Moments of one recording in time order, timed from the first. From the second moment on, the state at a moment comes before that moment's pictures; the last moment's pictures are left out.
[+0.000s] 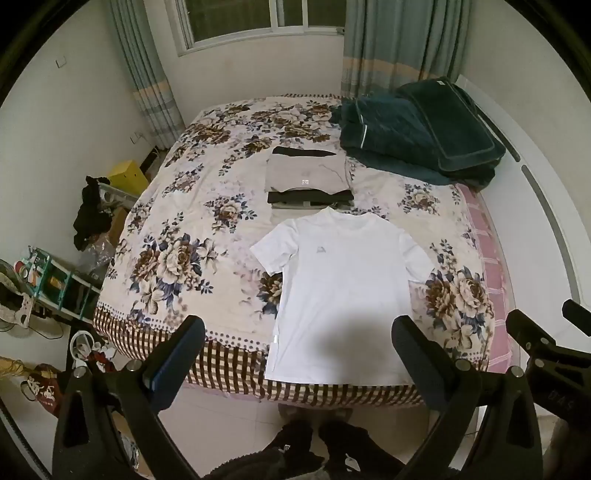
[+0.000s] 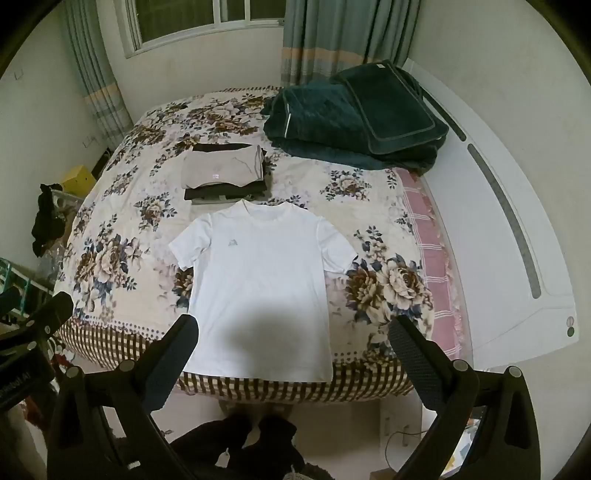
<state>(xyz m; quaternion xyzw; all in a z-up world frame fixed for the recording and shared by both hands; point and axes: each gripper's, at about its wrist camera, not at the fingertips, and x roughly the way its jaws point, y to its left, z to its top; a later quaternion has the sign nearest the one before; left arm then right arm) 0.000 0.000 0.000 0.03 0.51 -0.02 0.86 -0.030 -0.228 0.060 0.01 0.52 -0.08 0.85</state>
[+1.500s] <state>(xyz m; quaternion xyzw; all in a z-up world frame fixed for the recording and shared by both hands) 0.010 -0.001 0.001 0.02 0.51 -0.03 0.86 -0.020 -0.229 0.077 0.02 0.52 -0.07 0.85</state>
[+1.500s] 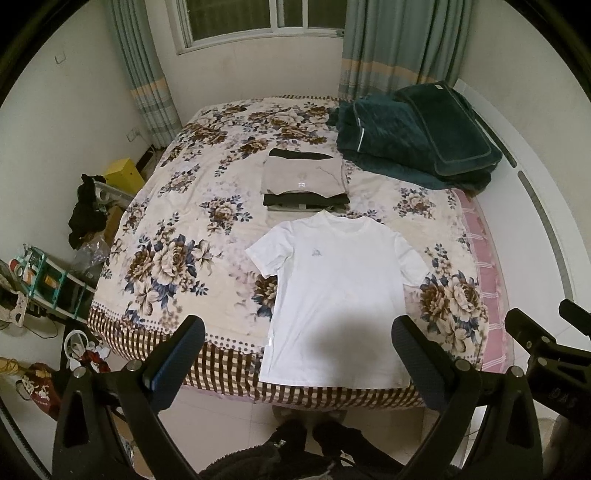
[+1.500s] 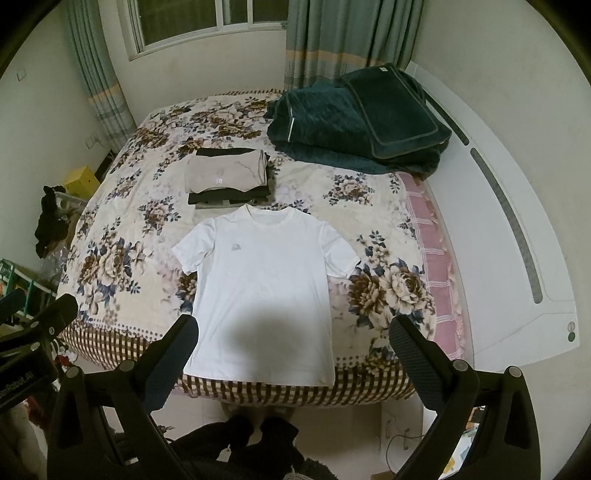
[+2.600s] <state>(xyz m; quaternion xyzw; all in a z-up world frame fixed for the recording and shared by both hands) 0.017 -0.004 0.018 0.02 0.50 -0.04 0.86 -0.016 -0.232 0.090 0.02 0.52 -0.07 0.85</state>
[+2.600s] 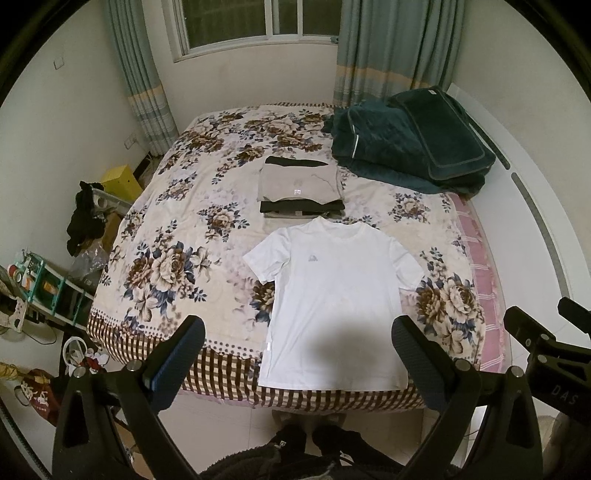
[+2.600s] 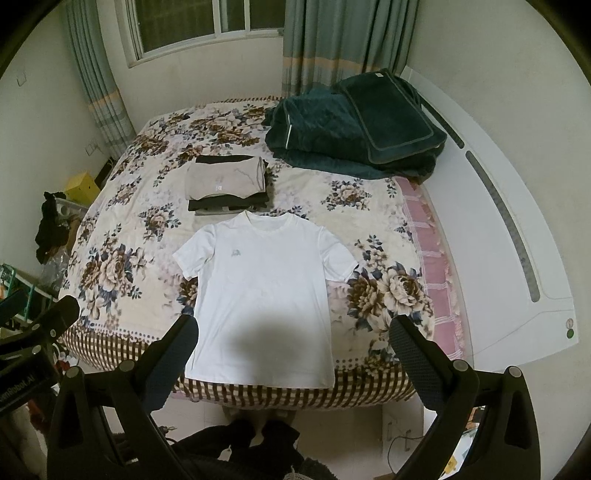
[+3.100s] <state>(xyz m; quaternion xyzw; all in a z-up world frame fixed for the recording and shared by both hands) 0.016 -0.011 0.024 0.02 0.50 -0.04 0.86 -0.016 -0.234 0.096 0.02 0.51 -0.07 0.85</state>
